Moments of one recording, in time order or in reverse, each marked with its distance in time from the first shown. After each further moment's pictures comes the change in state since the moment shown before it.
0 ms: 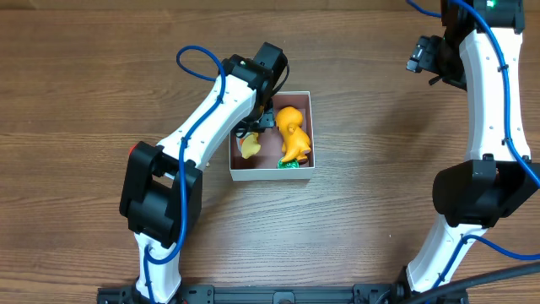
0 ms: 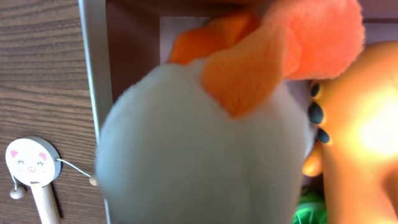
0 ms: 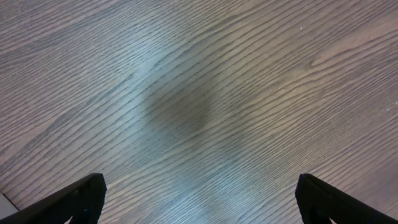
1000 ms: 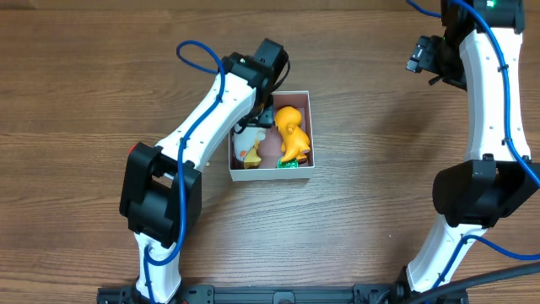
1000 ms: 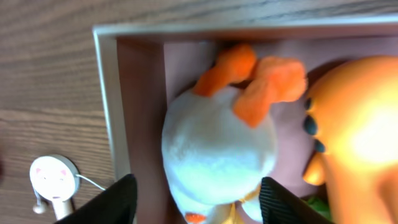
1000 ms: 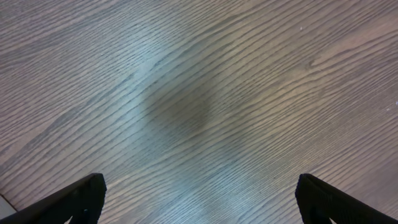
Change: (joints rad) left arm 0.000 0.000 0.046 -0.005 -0.044 0.070; right arm 0.000 0.000 0.000 0.000 0.000 0.000
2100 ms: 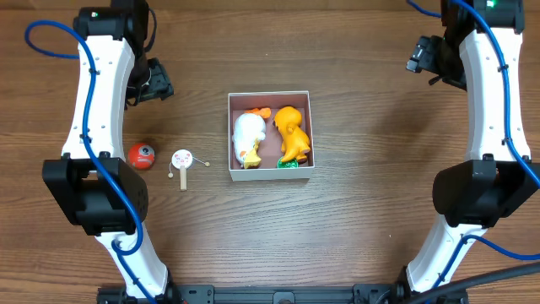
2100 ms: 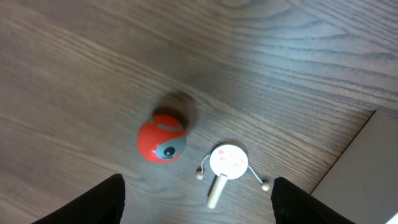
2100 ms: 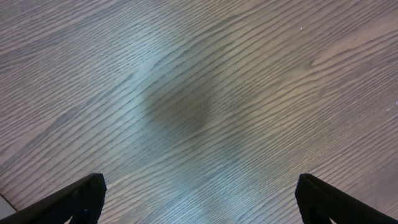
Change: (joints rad) left arm 0.507 -0.024 0.261 -0.340 0.015 0.112; right arm 0.000 0.000 0.000 0.000 -0.001 0.000
